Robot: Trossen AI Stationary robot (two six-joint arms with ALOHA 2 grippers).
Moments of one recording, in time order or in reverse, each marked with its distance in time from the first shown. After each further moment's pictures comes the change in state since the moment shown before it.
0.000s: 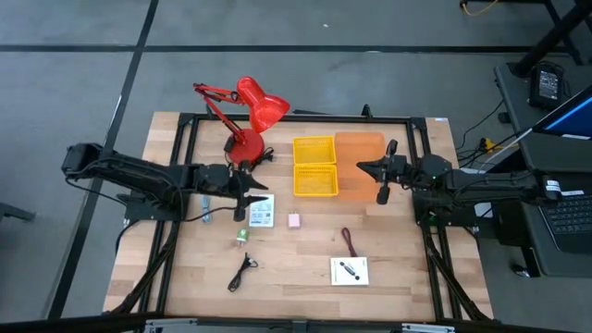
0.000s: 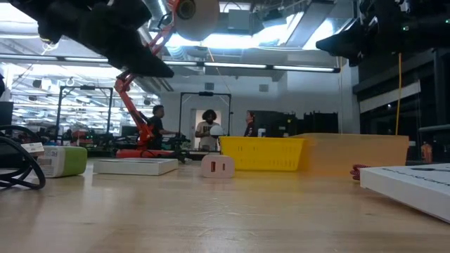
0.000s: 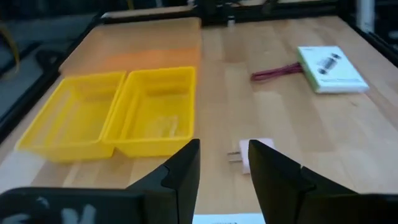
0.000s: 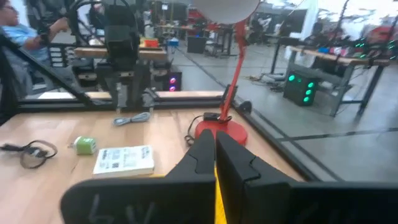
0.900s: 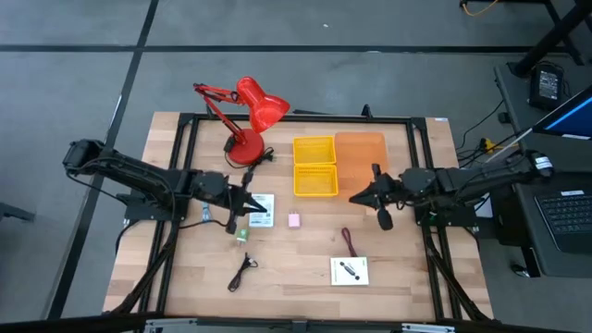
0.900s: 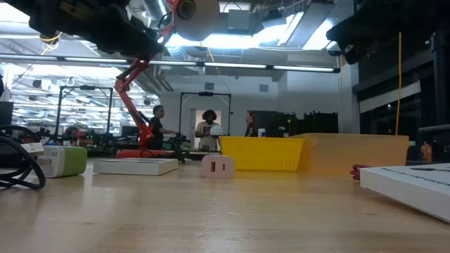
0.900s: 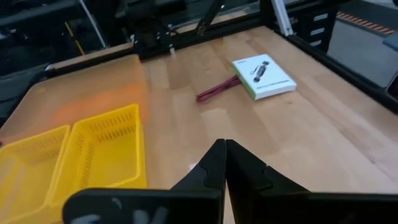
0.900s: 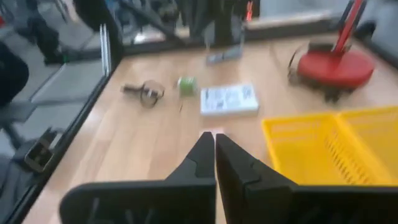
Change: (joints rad) left arm -0.109 -0.002 0.000 0.063 0.095 0.130; right arm 0.299 0.201 0.246 -0.393 -0.041 0.261
